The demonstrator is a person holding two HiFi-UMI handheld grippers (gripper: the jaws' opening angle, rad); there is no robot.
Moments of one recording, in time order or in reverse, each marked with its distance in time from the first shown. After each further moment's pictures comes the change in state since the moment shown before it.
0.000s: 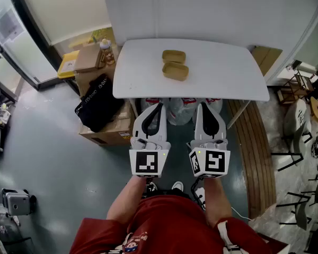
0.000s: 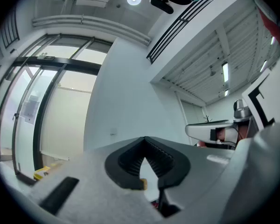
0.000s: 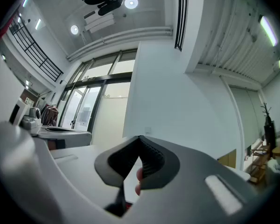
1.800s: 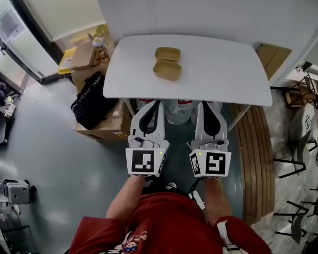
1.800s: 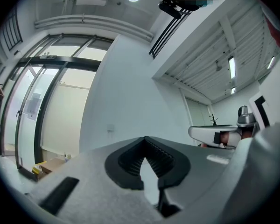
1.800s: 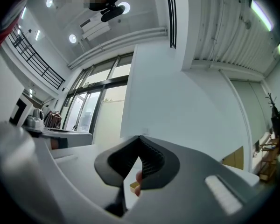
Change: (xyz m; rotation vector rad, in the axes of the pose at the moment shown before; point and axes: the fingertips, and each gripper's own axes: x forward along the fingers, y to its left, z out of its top) left arm 0.080 -0.066 -0.036 -0.016 0.062 0.076; right arm 0.022 -0.110 -0.026 0.043 -0.049 0.076
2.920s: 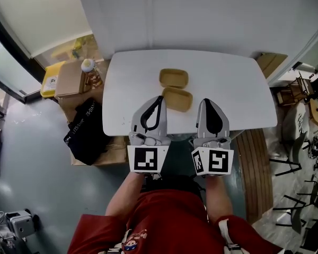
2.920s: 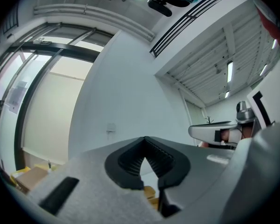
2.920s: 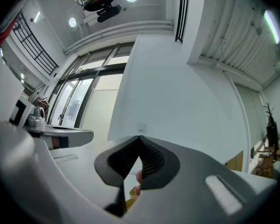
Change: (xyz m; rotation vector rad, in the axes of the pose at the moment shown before) left arm 0.185 0.178 -0.027 -0.029 -0.070 -0.121; right arm 0.241 0.028 -0.051 -0.078 0.049 -0.103
